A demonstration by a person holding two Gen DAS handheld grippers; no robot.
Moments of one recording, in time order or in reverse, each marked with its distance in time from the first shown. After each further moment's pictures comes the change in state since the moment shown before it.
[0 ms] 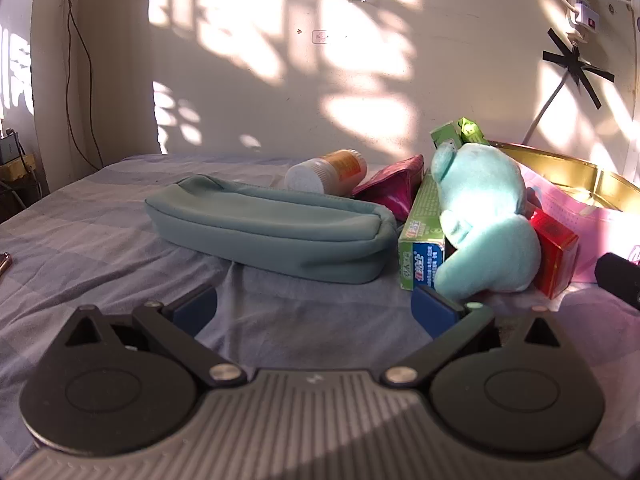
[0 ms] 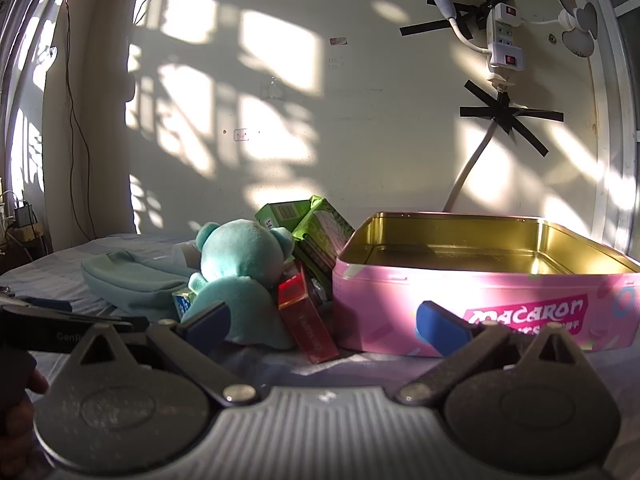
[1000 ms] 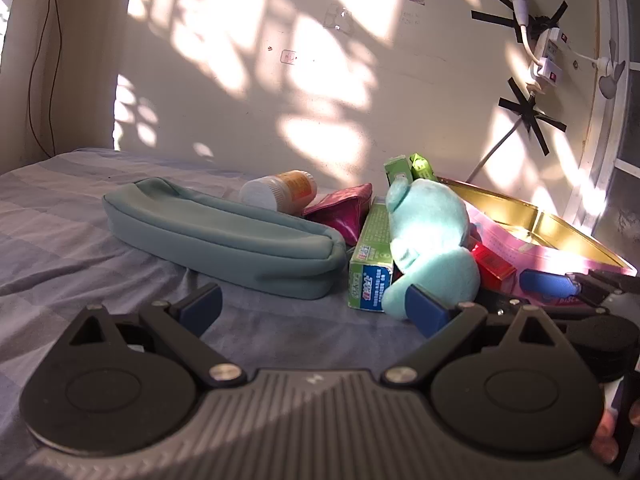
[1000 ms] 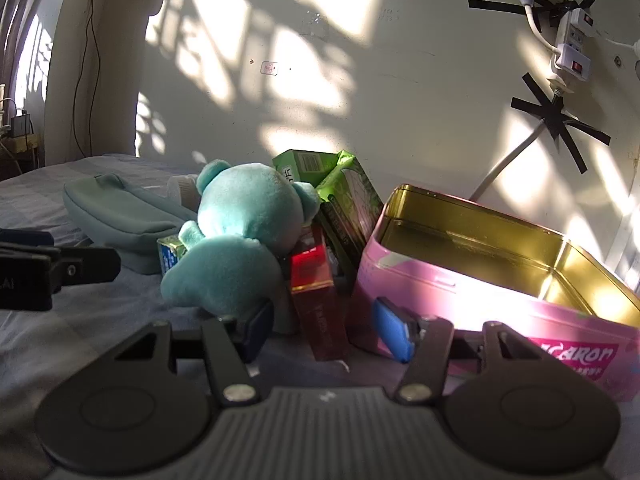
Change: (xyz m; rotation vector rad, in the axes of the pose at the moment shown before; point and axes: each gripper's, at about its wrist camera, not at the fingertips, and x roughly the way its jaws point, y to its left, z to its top) left arm -0.008 0.015 -0.002 -0.096 -0.062 -0.222; right arm 0.054 0.032 0.006 -0.216 0.162 -0.030
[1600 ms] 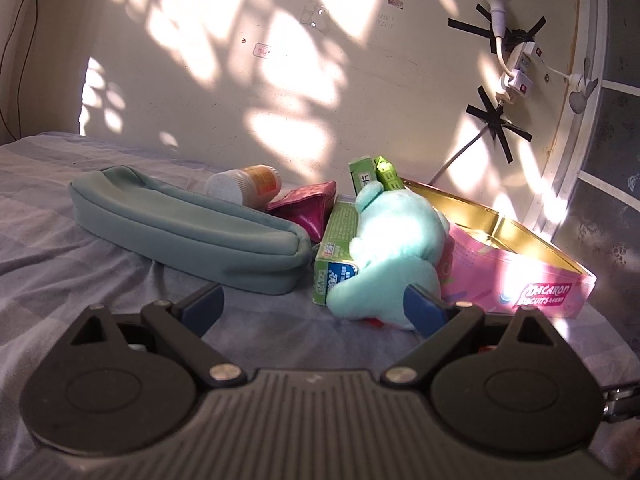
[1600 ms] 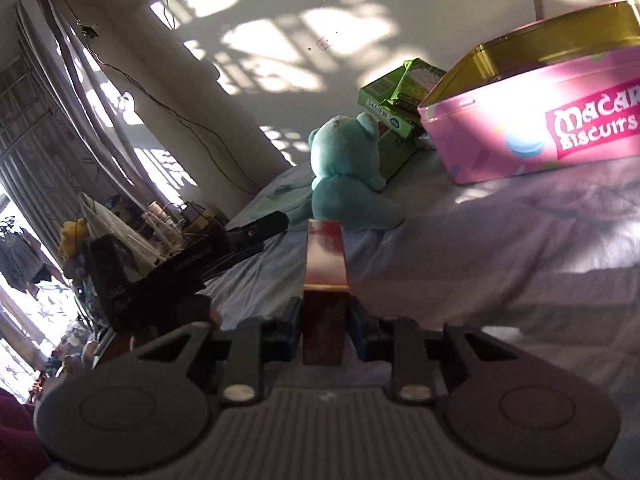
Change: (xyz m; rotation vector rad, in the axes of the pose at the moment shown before) left arm -0.002 0.012 0.001 -0.054 0.017 -0.165; right arm -0.052 -0.102 -0.062 0.555 0.206 0.787
